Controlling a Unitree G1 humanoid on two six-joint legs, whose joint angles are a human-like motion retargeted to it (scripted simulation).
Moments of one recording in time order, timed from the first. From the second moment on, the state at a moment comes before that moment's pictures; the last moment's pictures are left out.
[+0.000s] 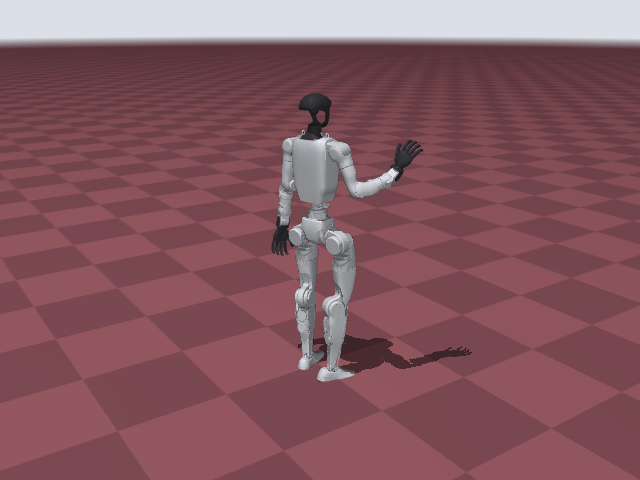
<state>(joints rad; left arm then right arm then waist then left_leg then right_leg) 0.07 0.16 -0.17 1.58 0.26 0.02 0.00 -0.10 -0.40 -0.41 -0.01 -0.67 -0.27 -0.78 -0.03 0.01 -0.01 0.05 -0.03 0.24 0.02 -0.09 0.05 0.09 -0.06 -0.39 0.03 0.03 0.06</state>
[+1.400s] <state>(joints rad) -0.61 1.13 0.32 -0.03 0.57 -0.21 0.79 -0.63 -0.87 -0.26 -0.38 -0.99 0.00 -0.76 -0.02 0.06 -0.13 0.02 -0.04 0.23 0.02 -0.09 0.05 0.07 -0.07 -0.39 0.03 0.03 0.07</state>
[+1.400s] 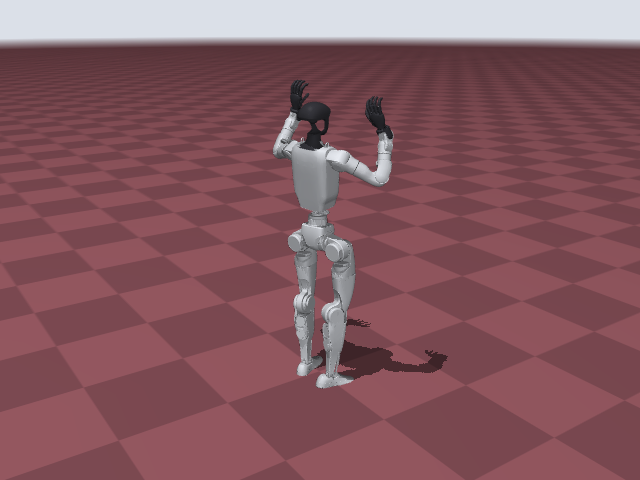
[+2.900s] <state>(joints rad) -0.38 0.79 0.69 0.51 -0.47 -0.29 0.57 -0.65 -0.53 -0.51 0.14 -0.32 0.05 -0.78 -0.06 0.06 -0.12 0.04 -0.05 0.22 0.01 -0.09 0.06 0.06 -0.07 -0.35 0.03 0.03 0.06</state>
